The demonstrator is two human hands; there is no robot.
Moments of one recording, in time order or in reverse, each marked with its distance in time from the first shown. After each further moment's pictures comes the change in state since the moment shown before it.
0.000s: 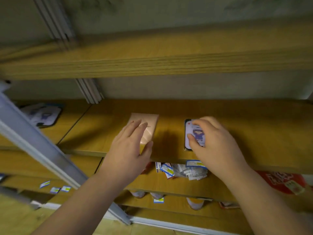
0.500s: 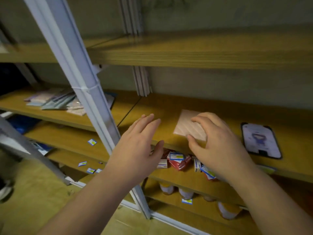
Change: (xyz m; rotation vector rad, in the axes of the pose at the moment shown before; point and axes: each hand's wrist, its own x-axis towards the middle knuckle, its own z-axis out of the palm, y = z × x) left_hand -0.071 -0.090 -0.086 0.073 0.063 -0.060; right_hand -0.002 -0.149 0.048 0.068 -0.096 -0.247
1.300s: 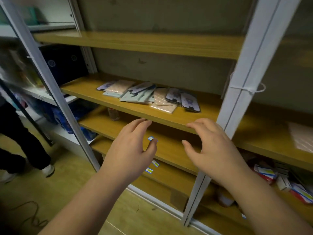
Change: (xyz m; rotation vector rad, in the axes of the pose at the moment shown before) left_hand -0.108 -0.344 -0.123 -0.044 0.120 -0.232; right_hand 0.069 -0.312 0.197 0.006 -0.088 -0.161
